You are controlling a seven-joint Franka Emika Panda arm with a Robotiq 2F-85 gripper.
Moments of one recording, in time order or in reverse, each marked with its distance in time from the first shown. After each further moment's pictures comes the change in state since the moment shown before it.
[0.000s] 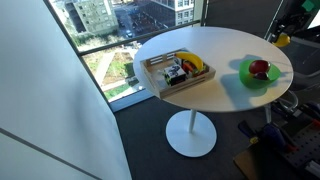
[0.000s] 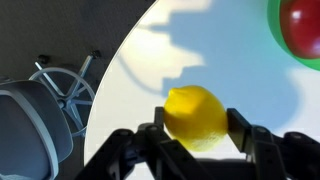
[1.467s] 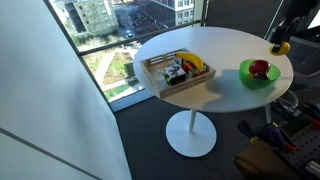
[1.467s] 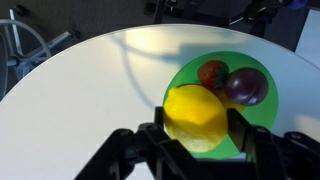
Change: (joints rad) arm 0.124 -0.292 0.136 -0.216 0.000 -0.152 -0.247
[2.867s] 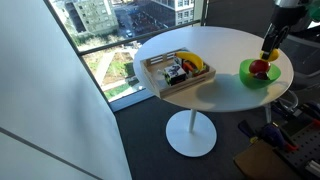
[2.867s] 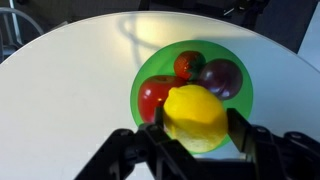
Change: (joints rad) arm 0.048 -0.012 0.070 -0.061 0.000 0.088 0.102
